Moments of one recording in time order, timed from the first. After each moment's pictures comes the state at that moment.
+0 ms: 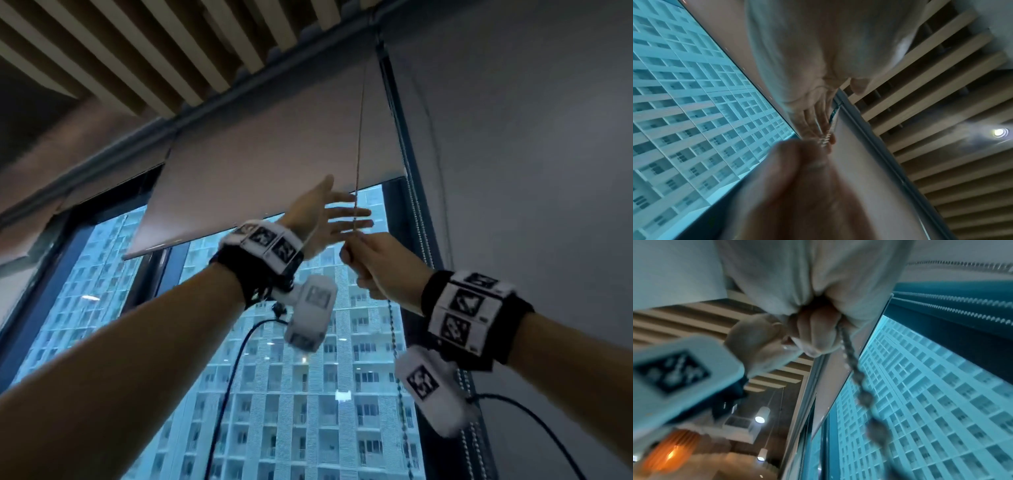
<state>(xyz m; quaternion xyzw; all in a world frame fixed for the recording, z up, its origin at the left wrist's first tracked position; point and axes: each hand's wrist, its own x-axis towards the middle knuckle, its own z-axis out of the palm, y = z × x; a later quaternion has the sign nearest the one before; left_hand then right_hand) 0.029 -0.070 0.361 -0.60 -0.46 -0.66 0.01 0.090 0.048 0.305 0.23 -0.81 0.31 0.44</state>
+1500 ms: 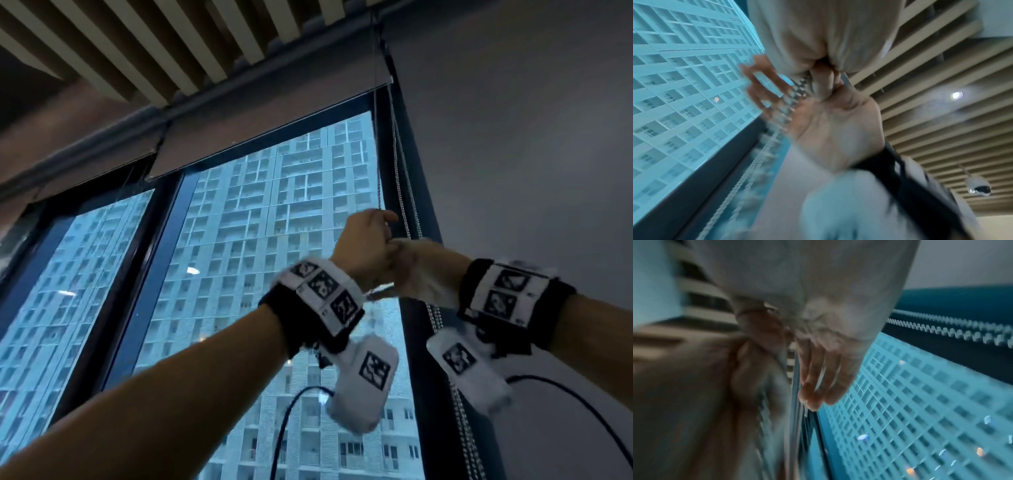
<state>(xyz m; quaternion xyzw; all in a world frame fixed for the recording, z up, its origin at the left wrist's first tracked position) 0.036 -0.022 0.318 -0.61 -0.45 -0.62 0.19 0.094 0.073 0.310 0.22 -0.82 0.44 0.29</state>
